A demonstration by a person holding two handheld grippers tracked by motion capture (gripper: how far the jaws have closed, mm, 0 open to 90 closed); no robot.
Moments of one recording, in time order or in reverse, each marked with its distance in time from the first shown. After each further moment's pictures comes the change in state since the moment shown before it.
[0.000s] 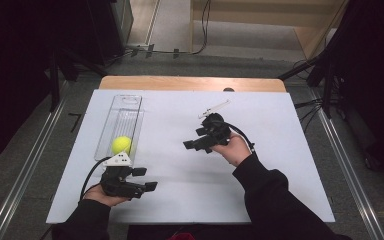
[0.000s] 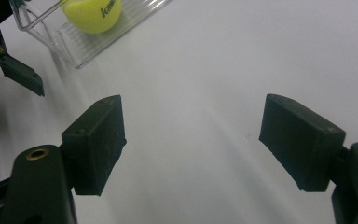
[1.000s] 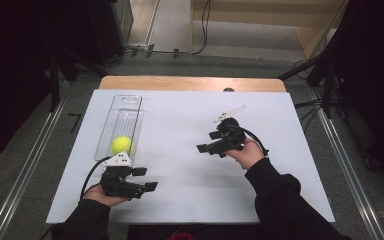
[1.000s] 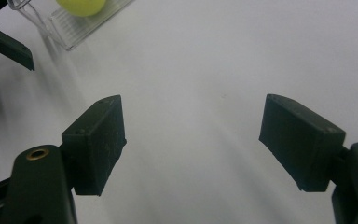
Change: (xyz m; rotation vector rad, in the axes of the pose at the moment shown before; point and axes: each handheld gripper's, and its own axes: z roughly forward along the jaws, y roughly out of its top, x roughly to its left) left arm -0.001 0.001 -0.001 -0.004 -0.002 0.010; right arm -0.011 -0.029 -0.026 -0.012 -0.023 0.026
